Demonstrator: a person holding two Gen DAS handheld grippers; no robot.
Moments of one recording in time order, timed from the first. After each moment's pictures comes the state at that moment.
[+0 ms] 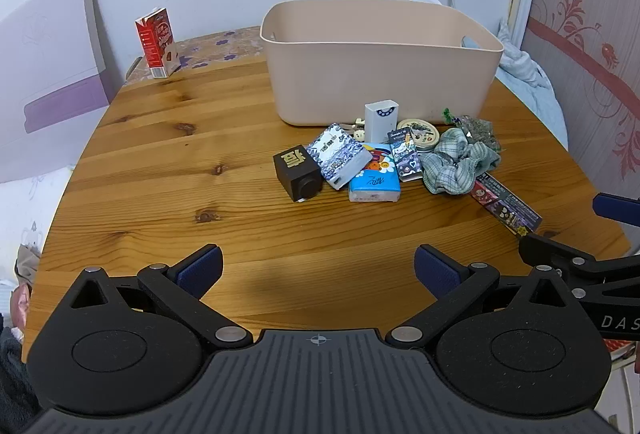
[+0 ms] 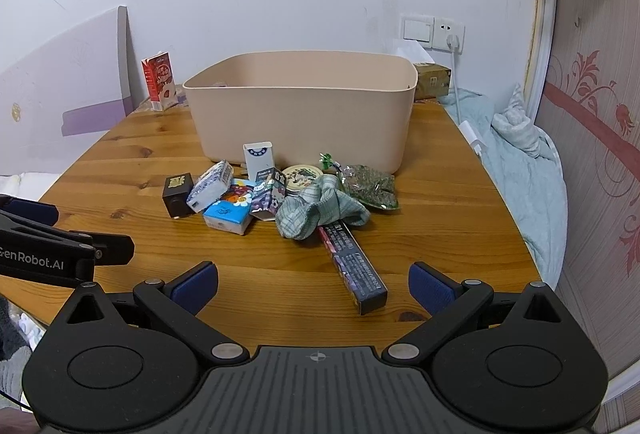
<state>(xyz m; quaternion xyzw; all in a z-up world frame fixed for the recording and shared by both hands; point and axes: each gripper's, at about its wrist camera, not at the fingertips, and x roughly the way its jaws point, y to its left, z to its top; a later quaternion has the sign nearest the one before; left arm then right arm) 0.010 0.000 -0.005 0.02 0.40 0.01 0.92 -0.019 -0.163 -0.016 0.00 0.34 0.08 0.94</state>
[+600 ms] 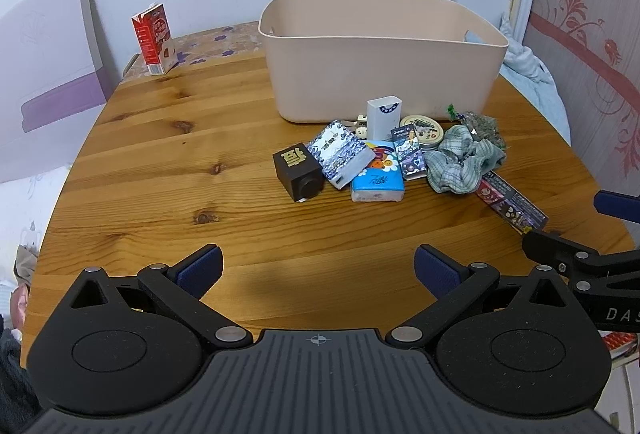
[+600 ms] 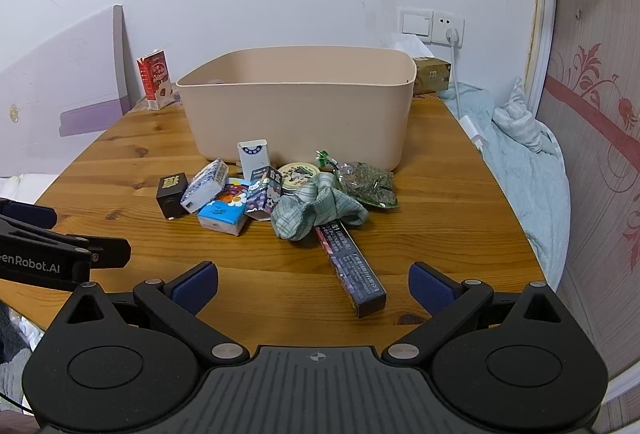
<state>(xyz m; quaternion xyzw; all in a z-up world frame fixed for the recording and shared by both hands) 0.022 0.001 -0.010 0.03 0.41 0.01 0.91 -0.008 -0.166 -0.019 0.00 0.35 0.08 0.93</state>
